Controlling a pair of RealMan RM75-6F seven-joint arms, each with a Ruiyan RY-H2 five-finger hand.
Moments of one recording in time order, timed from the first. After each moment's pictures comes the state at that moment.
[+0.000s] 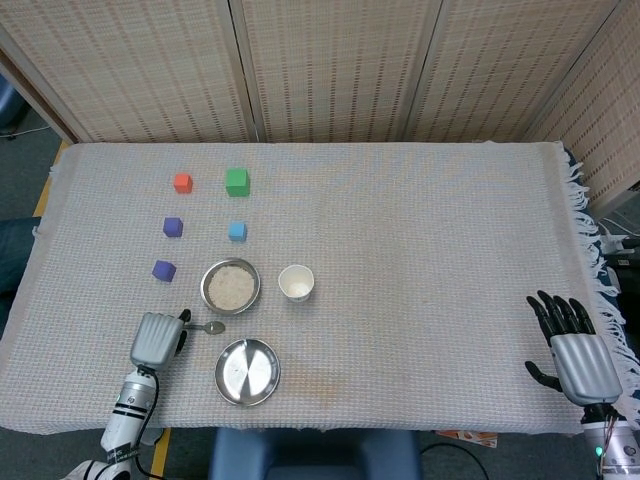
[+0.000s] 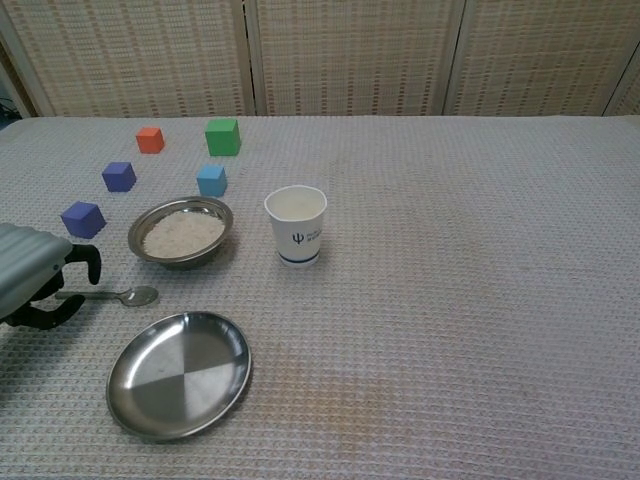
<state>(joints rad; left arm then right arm) -0.35 -1.76 -0.08 -1.07 1.44 1.27 0.46 0.08 -1.09 0.01 -1.70 -1.48 1.40 -0.20</state>
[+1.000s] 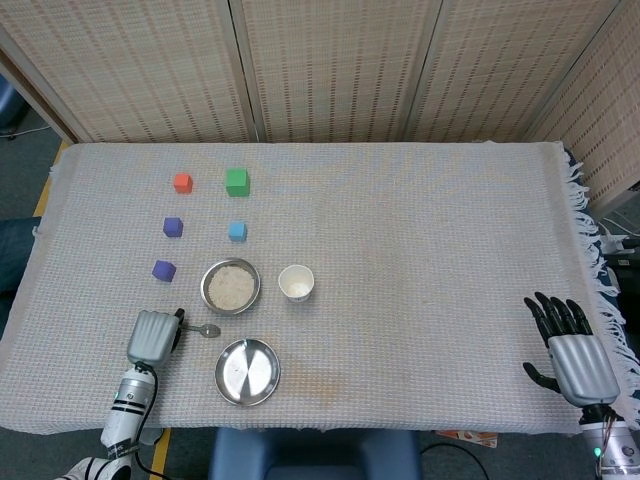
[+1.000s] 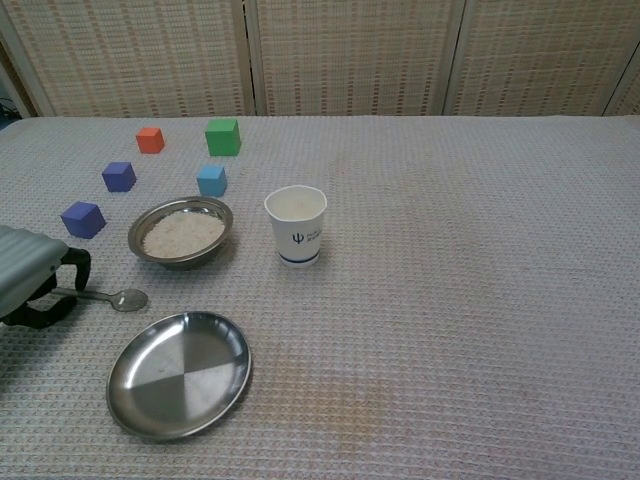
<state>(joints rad) -0.36 -1.79 -0.08 -1.00 1.41 1.27 0.46 0.08 -1.09 0.00 -1.70 -1.49 1.39 -0.19</state>
